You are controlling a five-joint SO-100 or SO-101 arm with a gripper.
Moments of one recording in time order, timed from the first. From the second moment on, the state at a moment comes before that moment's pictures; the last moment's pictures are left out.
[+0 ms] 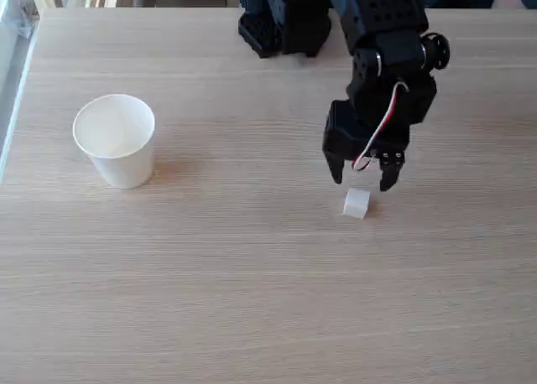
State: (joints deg) arm -8.7 78.9 90.6 71.6 -64.1
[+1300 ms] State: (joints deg) arm -8.4 70.6 81.1 73.3 -66.4
